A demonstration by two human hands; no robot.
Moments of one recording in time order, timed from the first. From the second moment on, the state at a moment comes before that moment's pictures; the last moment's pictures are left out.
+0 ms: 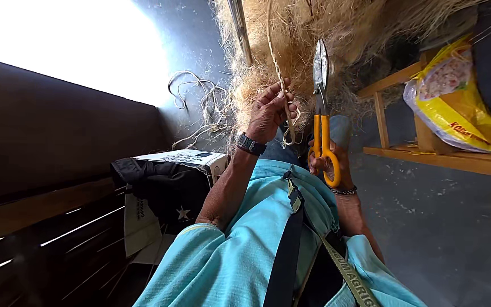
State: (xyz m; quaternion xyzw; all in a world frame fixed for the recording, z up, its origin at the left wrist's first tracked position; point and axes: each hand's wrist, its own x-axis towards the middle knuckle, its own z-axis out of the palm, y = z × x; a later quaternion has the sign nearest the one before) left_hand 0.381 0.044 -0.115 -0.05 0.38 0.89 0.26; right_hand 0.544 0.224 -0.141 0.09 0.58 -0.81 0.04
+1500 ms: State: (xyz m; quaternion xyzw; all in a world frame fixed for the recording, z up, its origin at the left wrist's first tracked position) left_hand 0.354 0.046 -0.112 -0.06 0.47 0.87 0.09; right_hand 0.584 0.222 -0.118 0.07 0.65 -0.75 0.08
